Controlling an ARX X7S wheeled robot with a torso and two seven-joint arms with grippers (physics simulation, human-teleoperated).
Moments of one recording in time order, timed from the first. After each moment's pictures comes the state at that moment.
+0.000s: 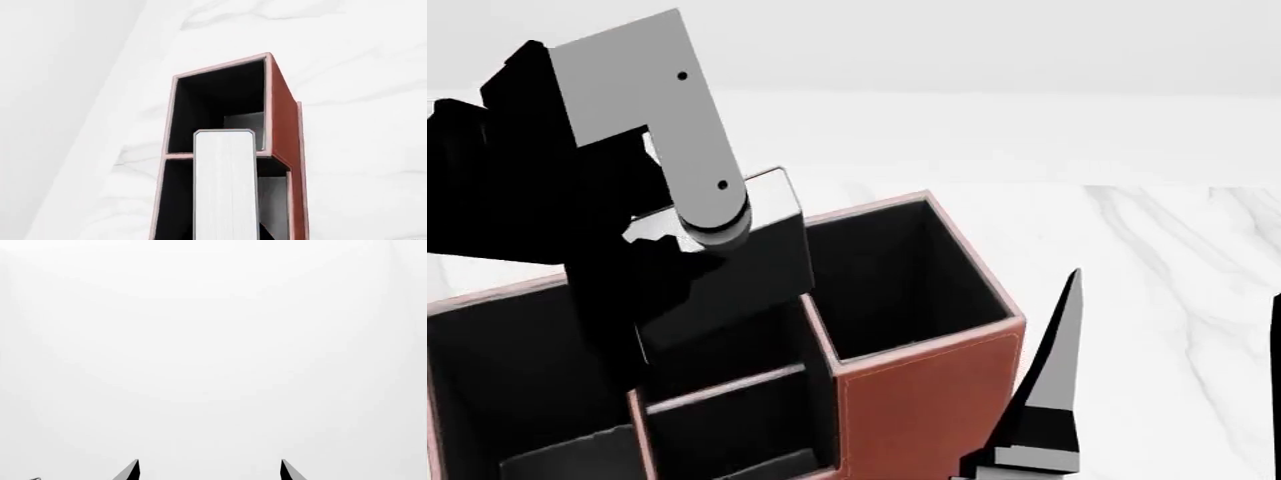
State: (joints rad) left arm -1.91 -0.45 1.21 0.07 -1.24 -1.36 0.17; right arm 0.03 0.62 -0.09 -1.00 0.56 0.29 0.68
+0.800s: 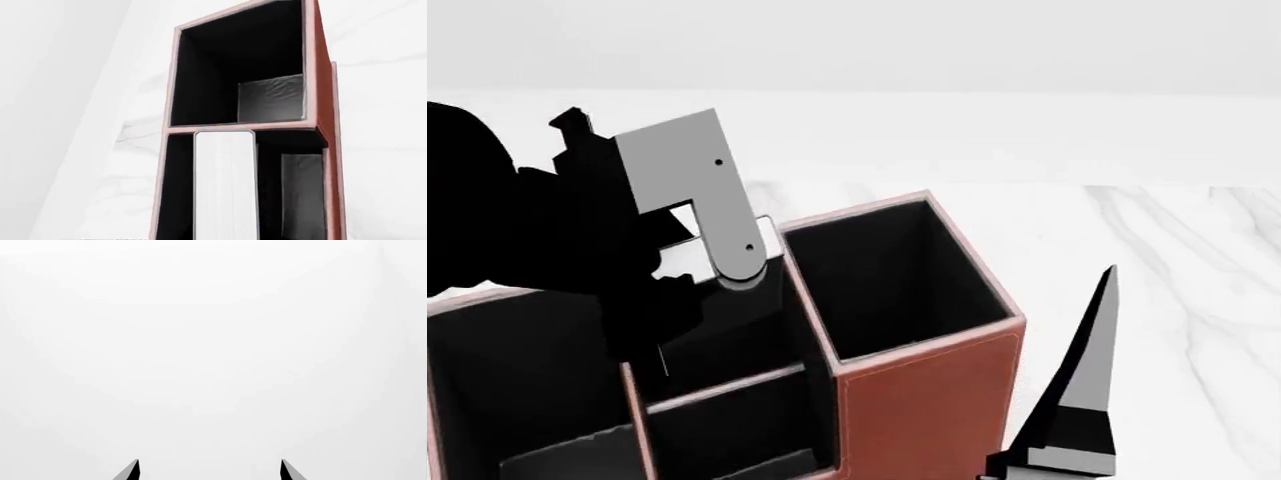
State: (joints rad) left arm -1.77 -0.43 1.43 -0.07 -0.97 -1.14 0.27; right arm 0.01 0.66 -0.06 -1.01 0.59 0.26 0.72
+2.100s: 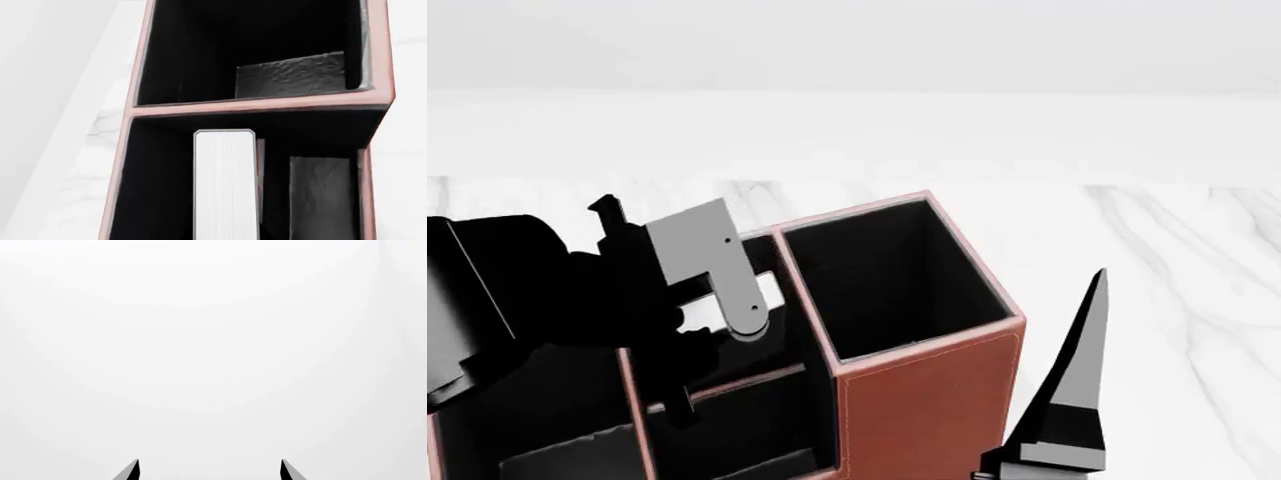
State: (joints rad) left arm -1.50 -0.37 1.52 -0.40 -0.77 -0.77 0.32; right arm 0.01 0.68 -0.11 -0.97 0.59 0.22 0.74
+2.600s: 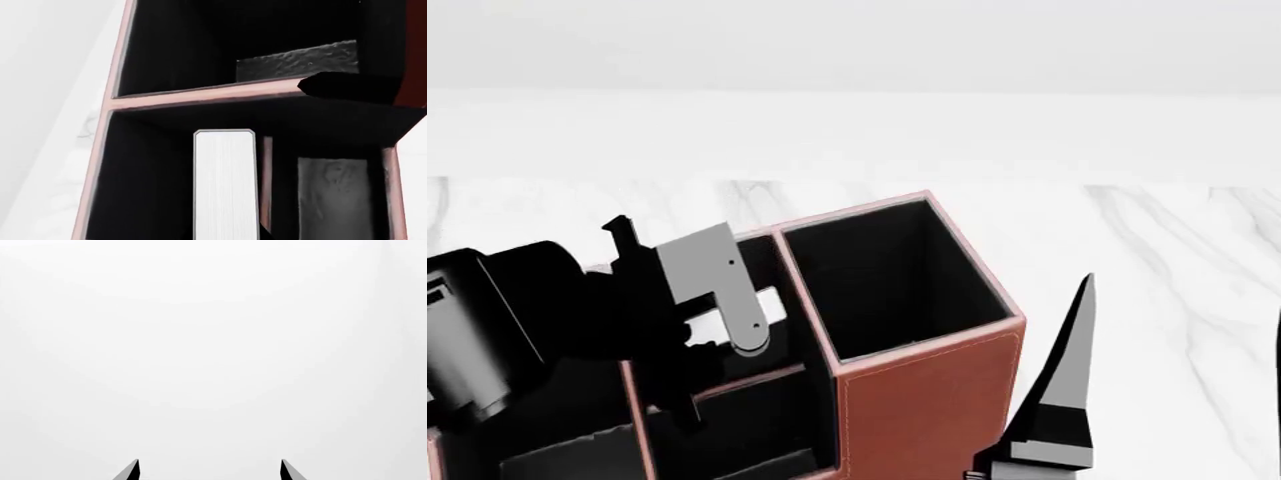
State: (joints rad) left arm -1.41 -0.30 1.54 -0.63 -0.68 -0.57 0.39; right arm 0.02 0.68 -0.14 -0.94 0.58 0.20 0.73
